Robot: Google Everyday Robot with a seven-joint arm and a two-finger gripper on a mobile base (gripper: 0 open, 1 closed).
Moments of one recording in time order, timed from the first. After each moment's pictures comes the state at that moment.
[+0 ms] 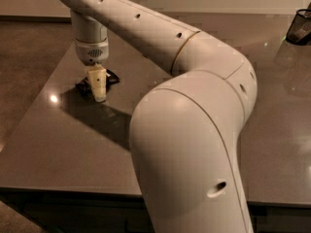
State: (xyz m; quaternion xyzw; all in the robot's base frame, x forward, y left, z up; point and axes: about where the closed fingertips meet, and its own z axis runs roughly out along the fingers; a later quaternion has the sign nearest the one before) arm 0.630 0.172 0.829 -0.84 0.54 0.05 0.05
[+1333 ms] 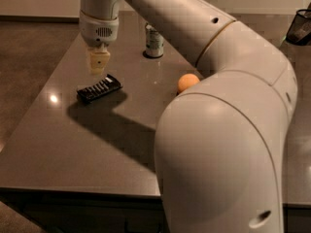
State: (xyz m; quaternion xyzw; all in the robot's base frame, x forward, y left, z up) arm 0.604 0.155 0.900 -0.84 0.52 0.09 0.11
